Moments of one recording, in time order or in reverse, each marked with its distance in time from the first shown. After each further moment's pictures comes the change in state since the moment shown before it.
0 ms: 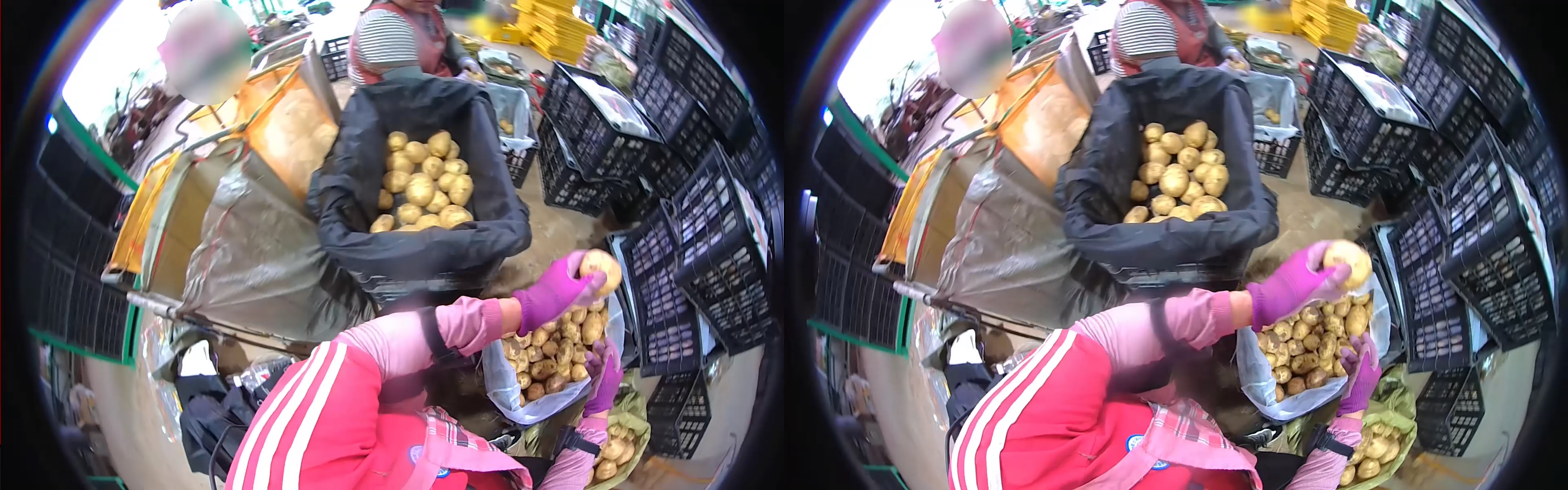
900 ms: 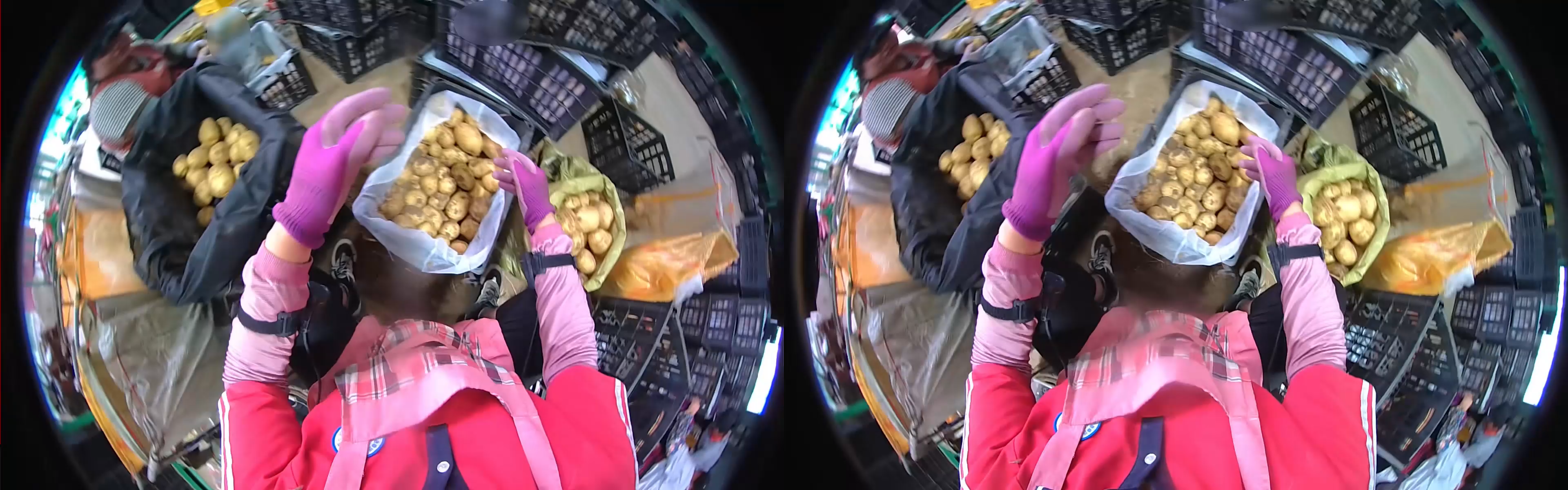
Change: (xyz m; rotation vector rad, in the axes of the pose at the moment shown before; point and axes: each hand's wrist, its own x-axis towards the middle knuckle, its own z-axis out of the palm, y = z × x) left_hand -0.043 0.073 0.012 0.242 -0.313 -0.134; right_hand -0.028 0.021 -0.048 0.079 0.123 -0.028
